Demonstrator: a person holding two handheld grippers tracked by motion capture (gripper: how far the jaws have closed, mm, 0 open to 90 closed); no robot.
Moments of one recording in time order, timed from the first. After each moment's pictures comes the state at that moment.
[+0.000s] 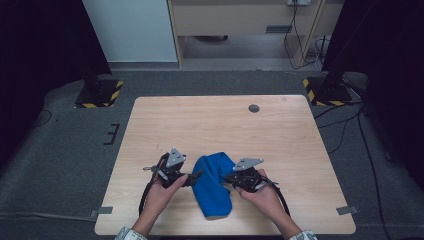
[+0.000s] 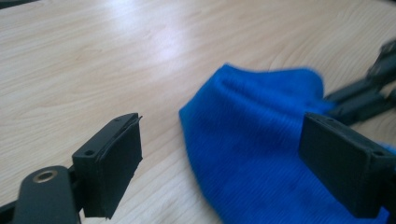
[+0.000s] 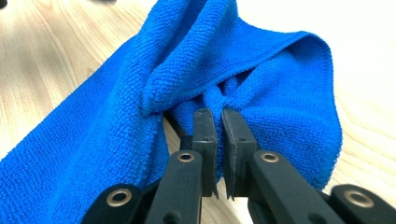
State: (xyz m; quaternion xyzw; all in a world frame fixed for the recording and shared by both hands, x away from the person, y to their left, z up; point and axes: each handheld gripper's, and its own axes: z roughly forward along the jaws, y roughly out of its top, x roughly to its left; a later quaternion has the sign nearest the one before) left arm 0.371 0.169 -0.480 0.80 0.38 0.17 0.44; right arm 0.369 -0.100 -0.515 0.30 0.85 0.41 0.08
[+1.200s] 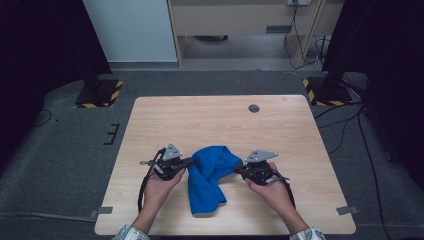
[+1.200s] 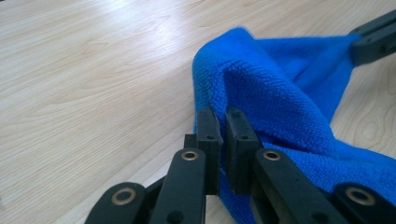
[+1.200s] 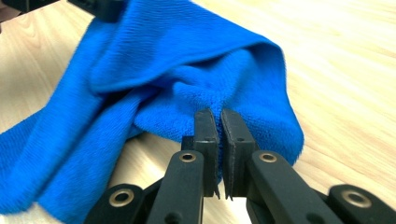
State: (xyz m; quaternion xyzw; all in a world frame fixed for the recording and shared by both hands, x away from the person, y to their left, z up) left arm 0.383 0.185 -0.478 0.82 0.37 0.16 0.41; right arm 0.381 -0.131 -0.494 0.32 0.83 0.45 0.11
